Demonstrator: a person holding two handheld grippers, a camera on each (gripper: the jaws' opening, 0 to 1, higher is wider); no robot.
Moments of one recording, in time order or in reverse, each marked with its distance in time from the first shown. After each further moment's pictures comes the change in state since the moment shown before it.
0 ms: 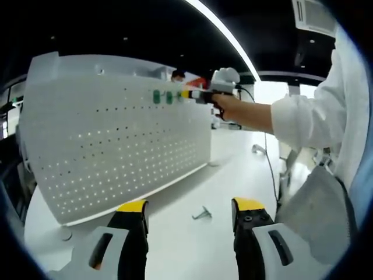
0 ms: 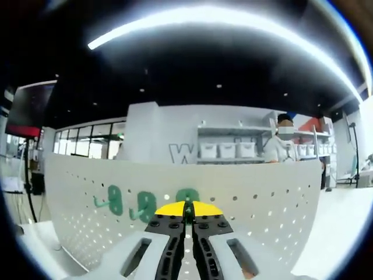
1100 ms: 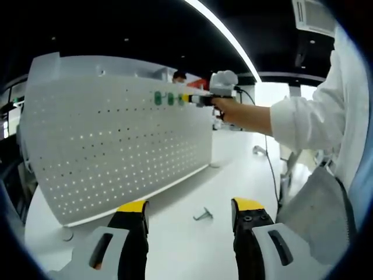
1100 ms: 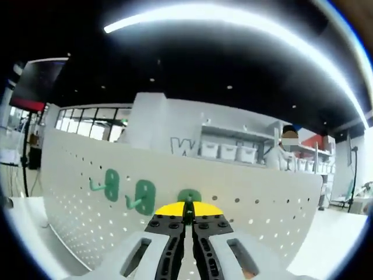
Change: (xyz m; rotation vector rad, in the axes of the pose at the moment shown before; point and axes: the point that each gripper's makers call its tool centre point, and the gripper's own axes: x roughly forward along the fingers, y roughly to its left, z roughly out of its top) left arm -0.001 0.002 0.002 -0.001 -0.009 0.006; right arm 0.004 0.004 -0.007 -0.182 0.043 0.019
